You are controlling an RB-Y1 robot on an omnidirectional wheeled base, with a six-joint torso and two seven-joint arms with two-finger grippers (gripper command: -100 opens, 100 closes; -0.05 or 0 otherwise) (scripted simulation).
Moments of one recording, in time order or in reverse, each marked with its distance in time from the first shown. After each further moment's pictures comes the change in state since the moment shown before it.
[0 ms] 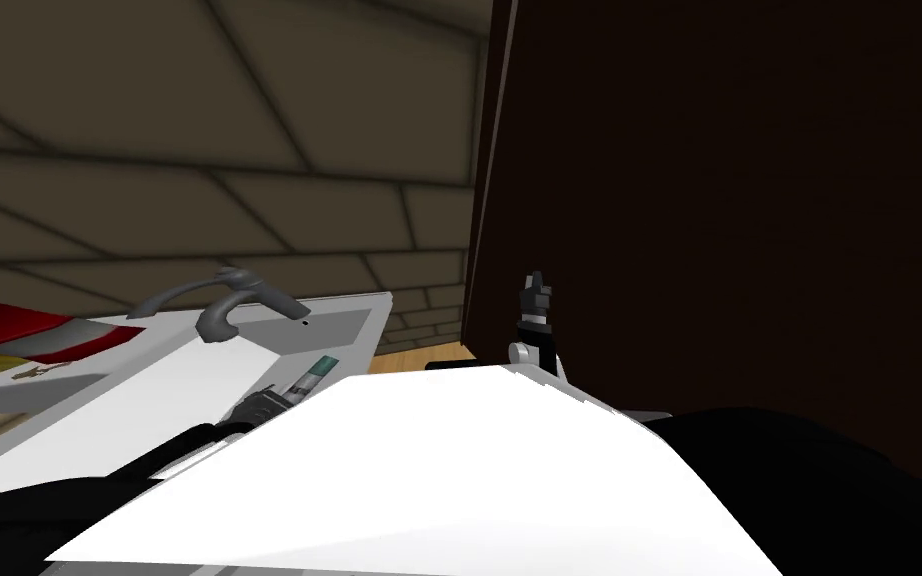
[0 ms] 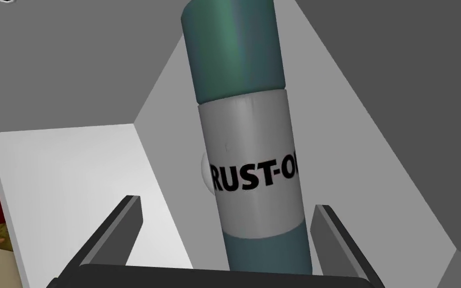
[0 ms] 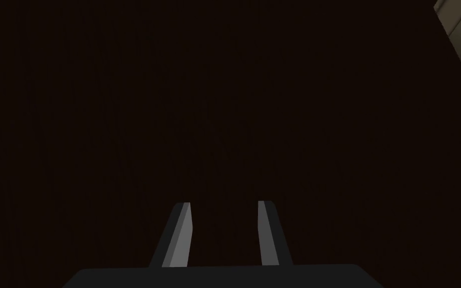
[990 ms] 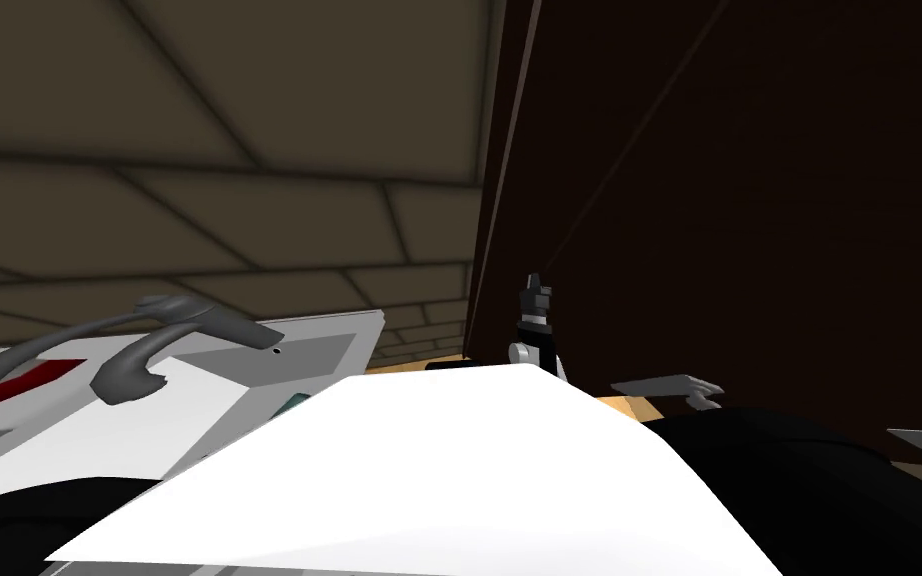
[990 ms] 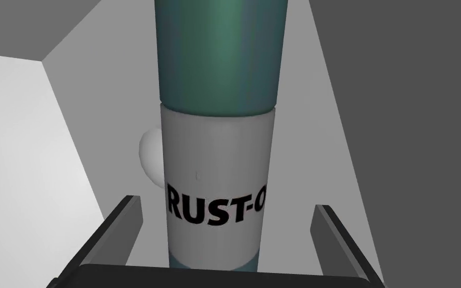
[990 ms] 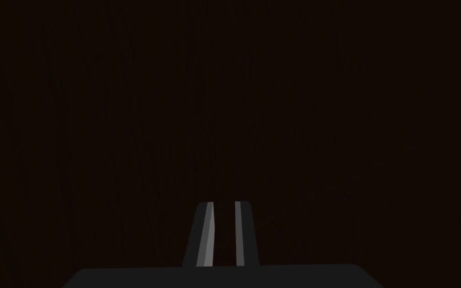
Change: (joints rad) left arm 0.058 -0.039 0.138 0.078 0.104 0.233 0.079; right arm 0.004 0.000 -0.001 0.001 0.000 -0.001 0.000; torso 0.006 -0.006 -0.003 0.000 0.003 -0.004
